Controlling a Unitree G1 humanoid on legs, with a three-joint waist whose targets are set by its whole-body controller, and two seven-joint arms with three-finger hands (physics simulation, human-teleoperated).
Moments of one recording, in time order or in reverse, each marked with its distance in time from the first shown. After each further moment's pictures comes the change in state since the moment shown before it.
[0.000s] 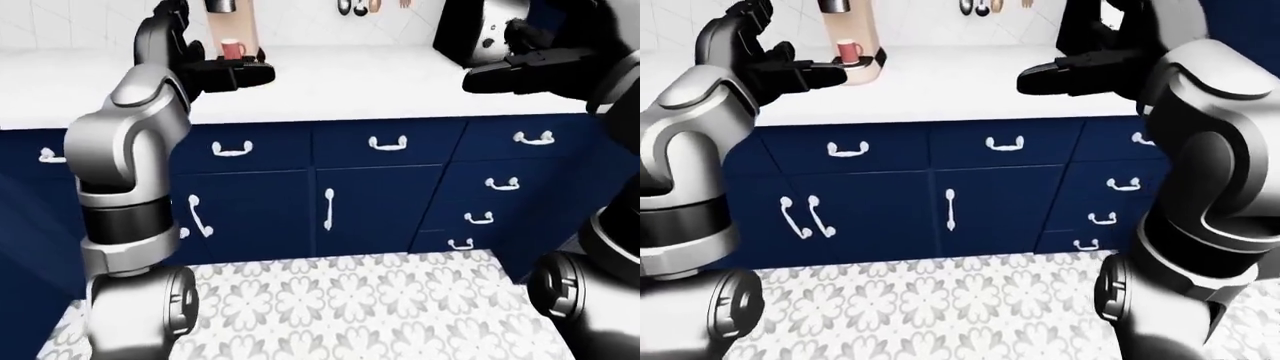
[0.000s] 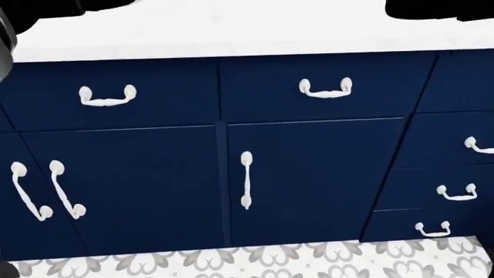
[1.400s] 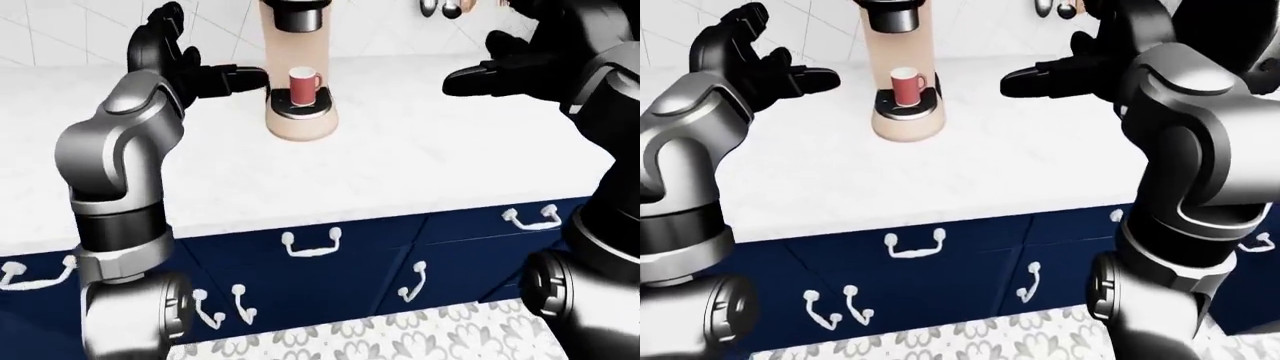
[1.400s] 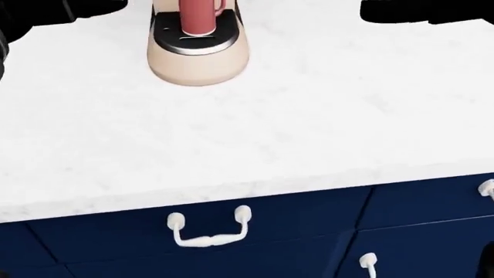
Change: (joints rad) left arm 0.034 0.018 0.017 -0.022 -0.035 0.003 0.002; right arm -0.016 0.037 0.045 0.044 0.002 -0.004 -0.038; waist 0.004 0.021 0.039
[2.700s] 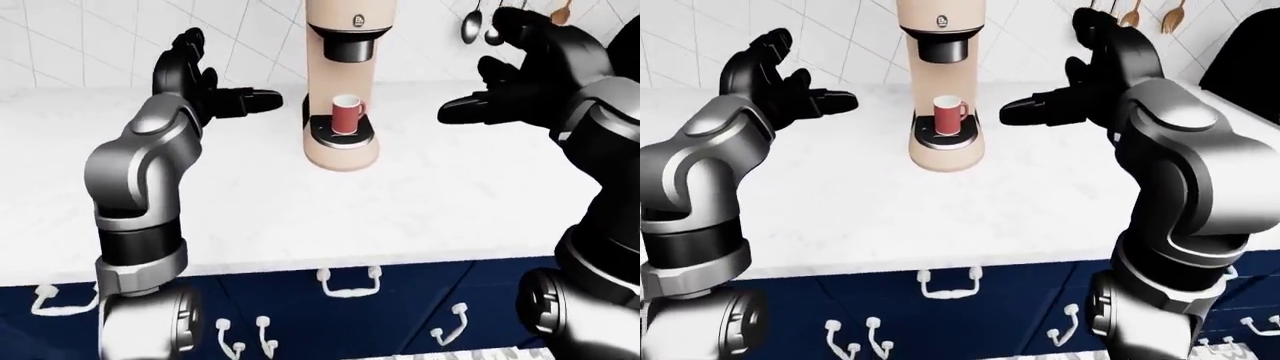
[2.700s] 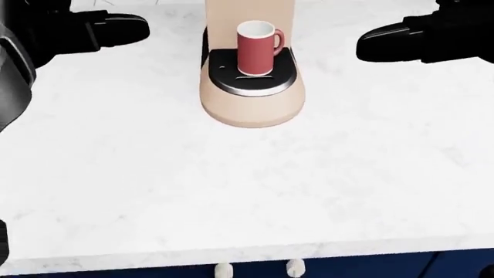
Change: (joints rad) left arm 0.072 -0.055 -0.021 -0.061 0.005 0.023 0.012; right arm 0.111 0.019 -0.015 -0.094 0.010 0.016 0.010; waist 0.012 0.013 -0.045
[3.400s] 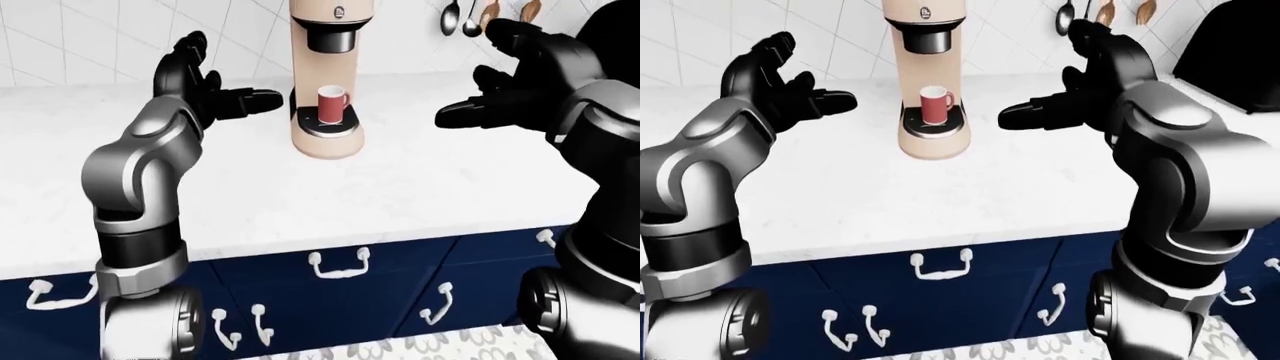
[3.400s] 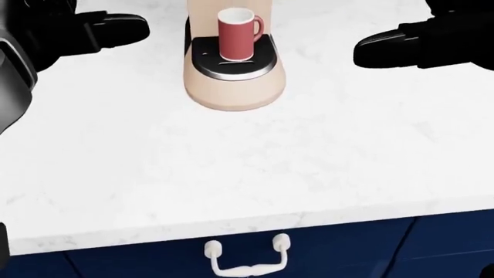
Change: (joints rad) left arm 0.009 -0.009 0.020 -0.013 -0.047 0.012 0.014; right arm -0.006 -0.006 0.013 0.015 0.004 0.044 0.003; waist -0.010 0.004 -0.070
